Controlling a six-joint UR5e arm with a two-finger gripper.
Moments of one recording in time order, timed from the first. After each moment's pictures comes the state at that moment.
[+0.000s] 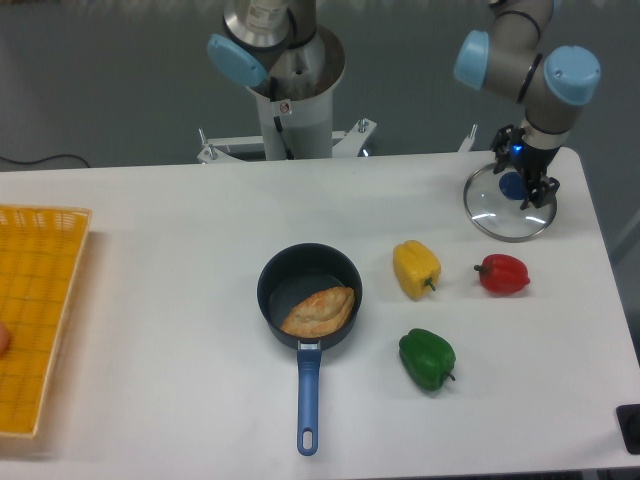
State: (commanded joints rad) arm 3.14 -1.92 -1.92 -0.88 1.56 2.20
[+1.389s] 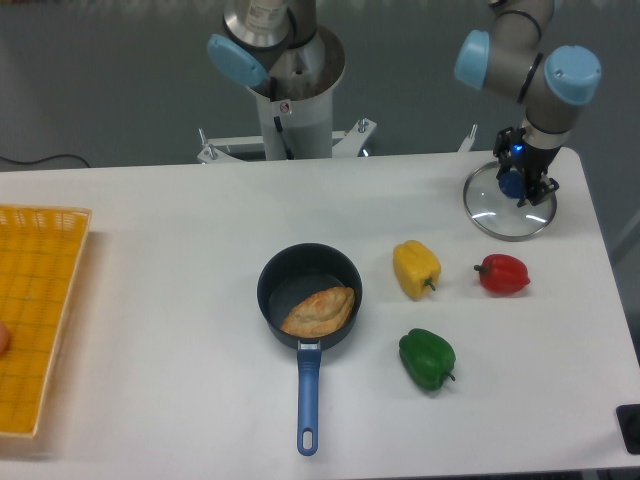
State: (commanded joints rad) arm 3.14 -1.92 -1.91 -0.89 1.57 2.20
